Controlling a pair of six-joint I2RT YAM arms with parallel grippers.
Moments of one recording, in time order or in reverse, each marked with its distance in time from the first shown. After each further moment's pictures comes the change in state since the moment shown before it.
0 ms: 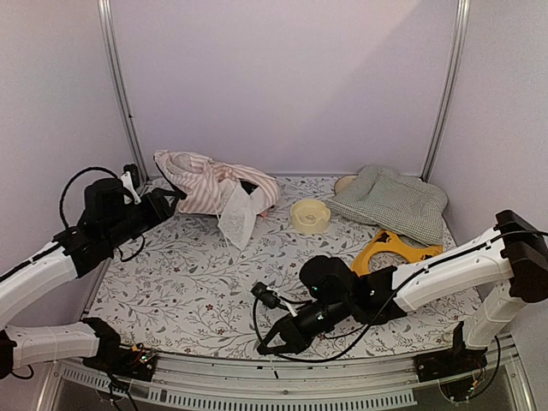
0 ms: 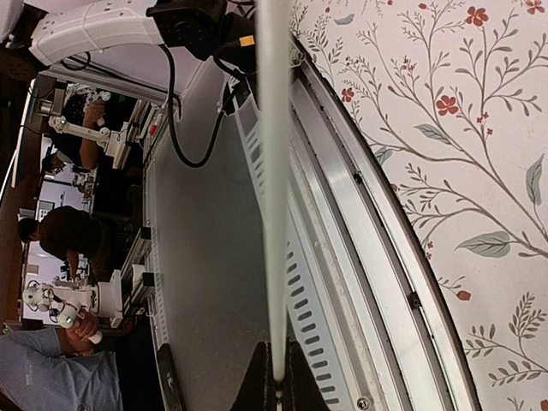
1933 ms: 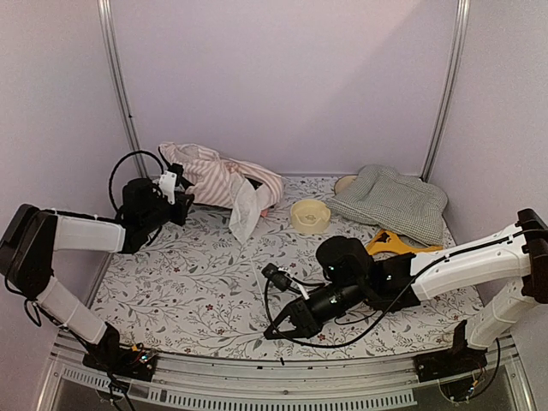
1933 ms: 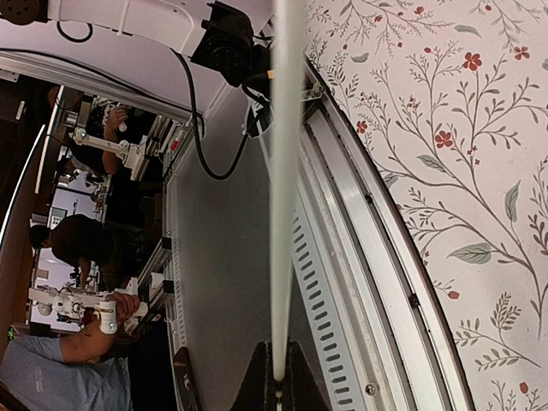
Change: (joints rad) left arm 0.231 0.608 0.004 0.610 0.213 0.787; right arm -0.066 -0.113 -0.010 -0.045 -0.046 -0.017
